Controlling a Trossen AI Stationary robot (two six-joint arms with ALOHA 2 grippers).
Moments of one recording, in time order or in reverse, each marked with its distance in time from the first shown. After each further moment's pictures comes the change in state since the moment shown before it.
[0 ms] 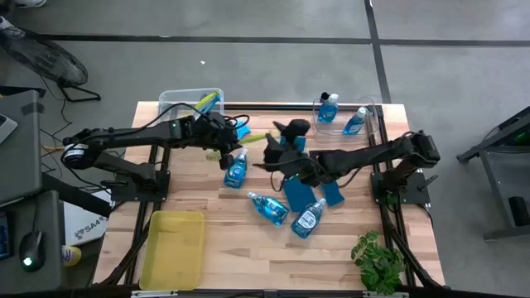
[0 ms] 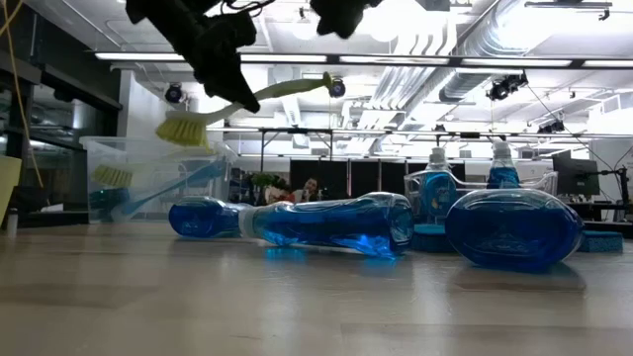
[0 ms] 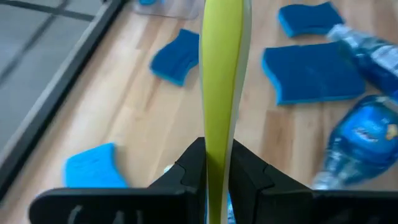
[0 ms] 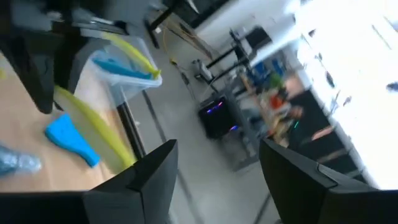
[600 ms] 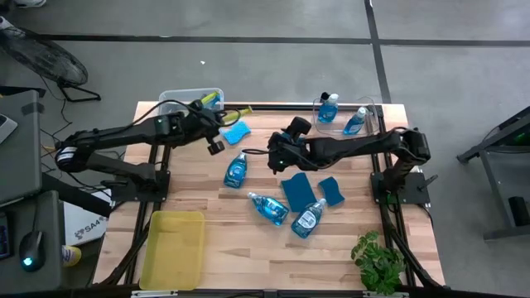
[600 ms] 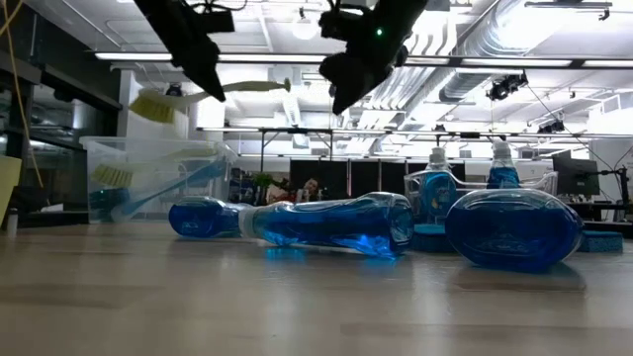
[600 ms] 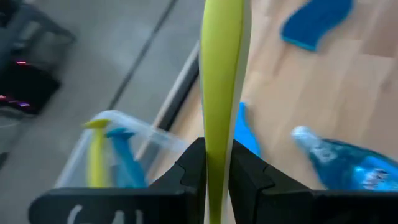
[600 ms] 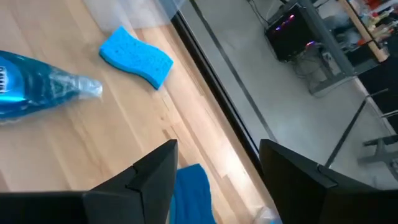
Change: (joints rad) left arm 0.001 -0.090 0.076 -0.244 -0.483 0.078; right arm -0.146 0.067 -0.003 -0.460 -0.315 0.617
